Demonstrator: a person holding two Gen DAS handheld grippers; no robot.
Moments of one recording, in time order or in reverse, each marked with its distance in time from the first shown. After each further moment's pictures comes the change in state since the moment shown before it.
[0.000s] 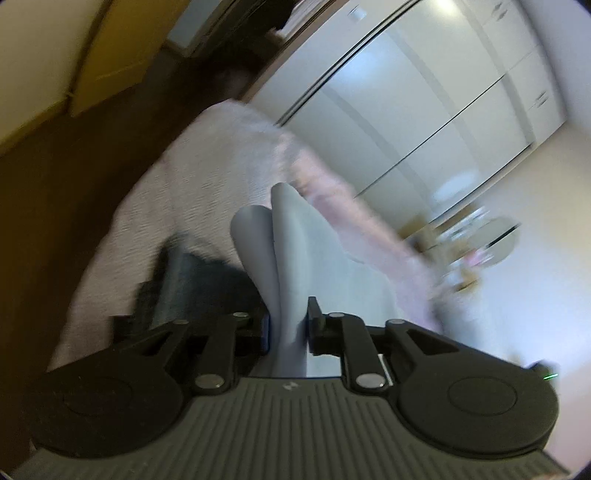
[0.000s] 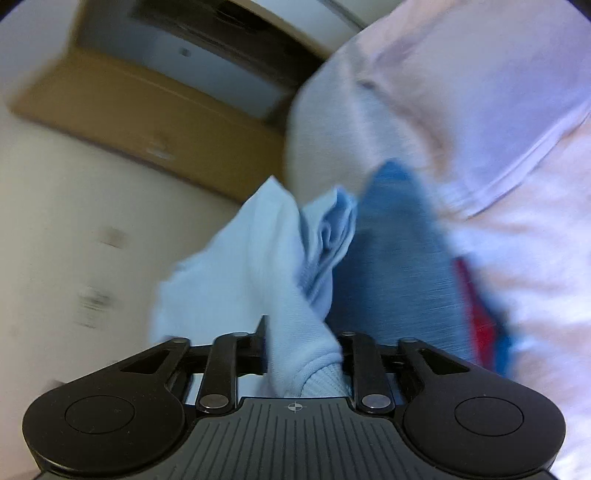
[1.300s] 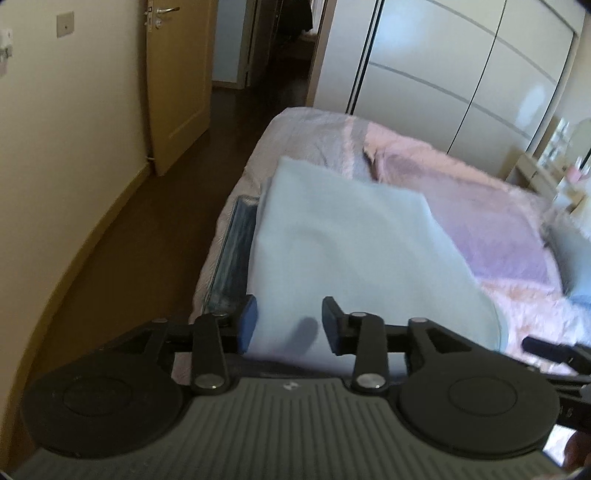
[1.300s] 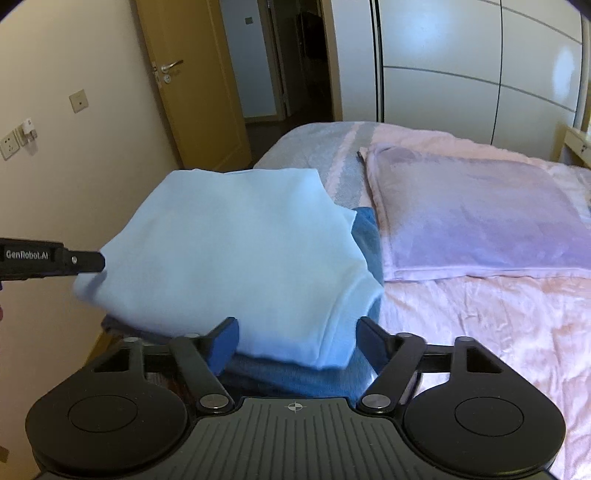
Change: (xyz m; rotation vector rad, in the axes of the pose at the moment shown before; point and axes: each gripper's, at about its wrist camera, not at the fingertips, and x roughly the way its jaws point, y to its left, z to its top) left arm -0.088 -0.114 -0.107 0.302 0.003 0.448; right arm -0.044 0.092 -0.126 -0.598 -0.106 -0.424
